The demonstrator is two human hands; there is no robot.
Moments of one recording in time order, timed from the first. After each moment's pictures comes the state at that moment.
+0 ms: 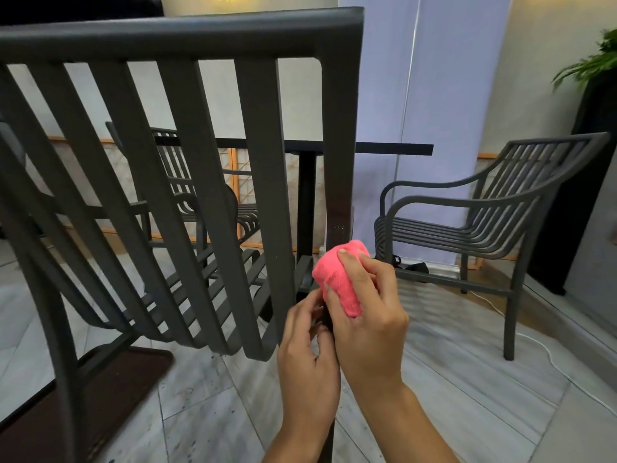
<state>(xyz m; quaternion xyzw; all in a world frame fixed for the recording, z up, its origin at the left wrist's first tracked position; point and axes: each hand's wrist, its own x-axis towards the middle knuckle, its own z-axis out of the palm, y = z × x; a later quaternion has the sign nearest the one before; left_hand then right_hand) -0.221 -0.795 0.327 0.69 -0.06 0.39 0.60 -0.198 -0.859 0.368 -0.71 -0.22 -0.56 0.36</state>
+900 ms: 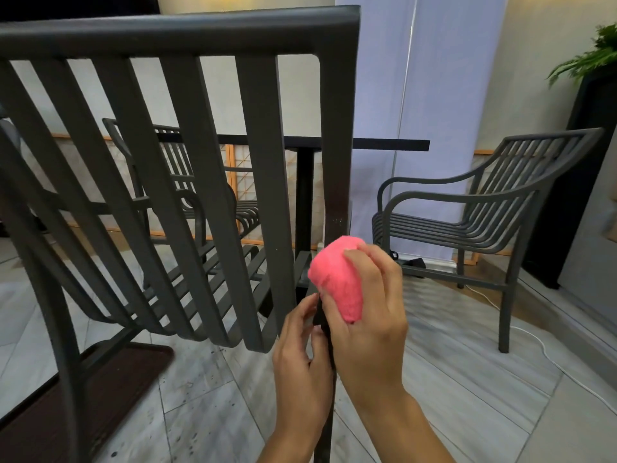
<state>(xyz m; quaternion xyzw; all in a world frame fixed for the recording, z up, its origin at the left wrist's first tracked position) -0.223 -0.789 0.308 0.67 -0.06 0.37 0.64 -0.224 -0.856 0.371 -0.70 -0.22 -0.55 0.40</state>
